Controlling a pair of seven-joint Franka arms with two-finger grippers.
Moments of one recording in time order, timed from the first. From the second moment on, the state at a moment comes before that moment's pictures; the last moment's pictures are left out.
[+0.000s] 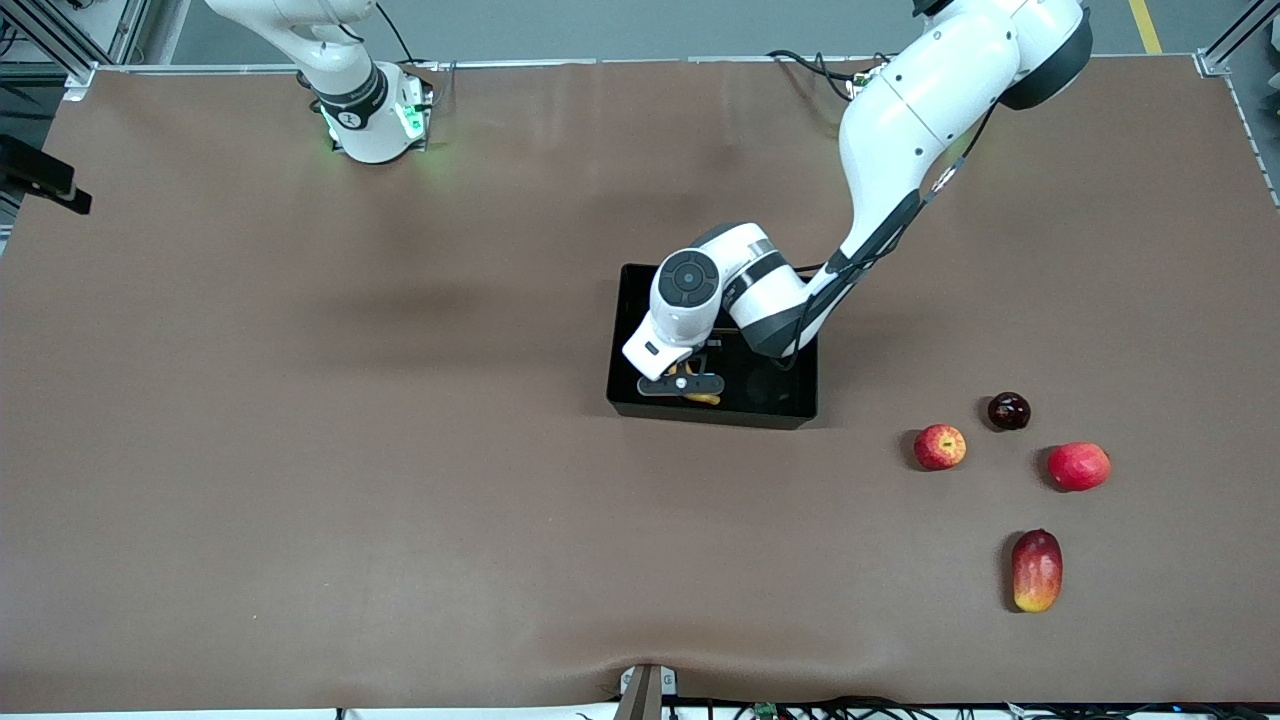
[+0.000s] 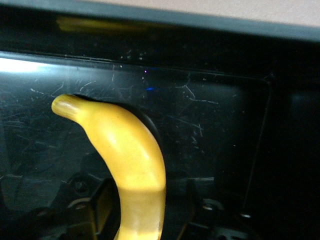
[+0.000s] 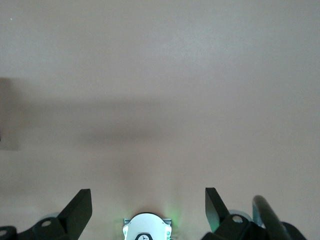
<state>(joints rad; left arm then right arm) -0.29 0.84 -0.56 -1.59 0.44 2.26 -1.01 -0.04 0.00 -0.09 -1.46 0.00 1.31 -0.13</state>
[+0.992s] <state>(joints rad) -0.25 0.60 -0.56 -1.55 0.43 2.11 -0.98 -0.01 0.19 -0.08 -1.46 0.19 1.38 -0.23</state>
